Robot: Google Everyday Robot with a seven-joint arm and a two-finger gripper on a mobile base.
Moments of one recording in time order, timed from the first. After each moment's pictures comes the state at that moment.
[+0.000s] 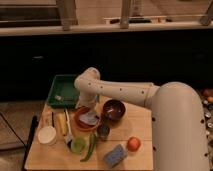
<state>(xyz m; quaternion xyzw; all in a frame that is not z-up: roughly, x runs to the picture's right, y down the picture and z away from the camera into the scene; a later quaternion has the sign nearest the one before) -0.095 0.128 0.829 -0.26 -0.24 -0.51 0.79</state>
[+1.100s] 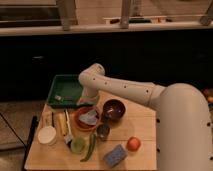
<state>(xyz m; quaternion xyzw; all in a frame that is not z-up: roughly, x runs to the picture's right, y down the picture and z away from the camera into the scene) -0.085 0.114 0.824 -0.26 -0.26 -0.50 0.79</state>
